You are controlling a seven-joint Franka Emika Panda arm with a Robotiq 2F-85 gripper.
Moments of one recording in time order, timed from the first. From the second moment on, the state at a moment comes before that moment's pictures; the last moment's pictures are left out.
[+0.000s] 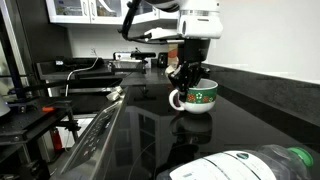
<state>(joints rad) -0.09 0.54 -0.08 -1.87 0.33 2.33 0.57</state>
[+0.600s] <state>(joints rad) -0.08 0.40 -0.19 -2.08 0.31 2.34 0.58</state>
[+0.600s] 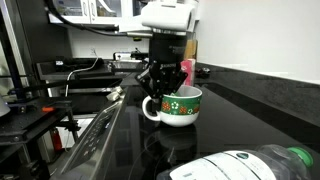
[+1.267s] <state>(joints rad) -0.08 0.36 -0.21 -2.14 0.31 2.40 0.64</state>
